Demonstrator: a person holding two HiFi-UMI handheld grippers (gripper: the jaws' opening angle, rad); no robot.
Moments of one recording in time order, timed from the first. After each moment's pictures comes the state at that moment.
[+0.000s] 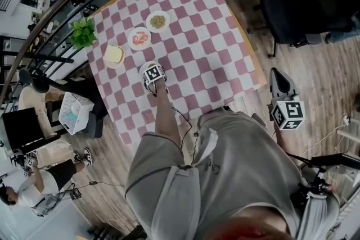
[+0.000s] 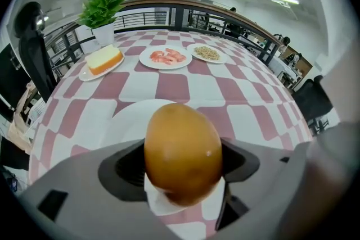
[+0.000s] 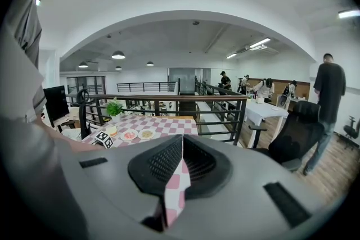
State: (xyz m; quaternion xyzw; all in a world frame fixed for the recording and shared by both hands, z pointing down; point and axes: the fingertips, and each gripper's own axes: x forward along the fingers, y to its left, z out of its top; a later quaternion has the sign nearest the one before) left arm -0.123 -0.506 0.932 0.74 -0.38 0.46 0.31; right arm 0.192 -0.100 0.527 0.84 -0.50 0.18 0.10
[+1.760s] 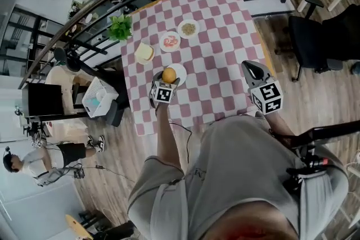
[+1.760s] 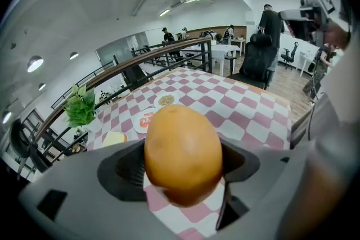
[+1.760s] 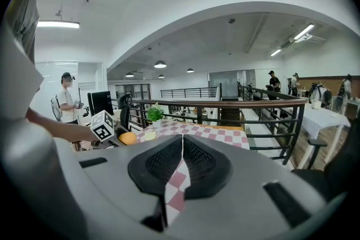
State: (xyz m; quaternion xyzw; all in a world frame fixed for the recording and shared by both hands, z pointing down) left arm -0.132 -0.457 0.722 0.87 -0.22 0.45 0.00; right arm 0.130 -0.238 0.539 0.70 -0.69 0.14 0.08
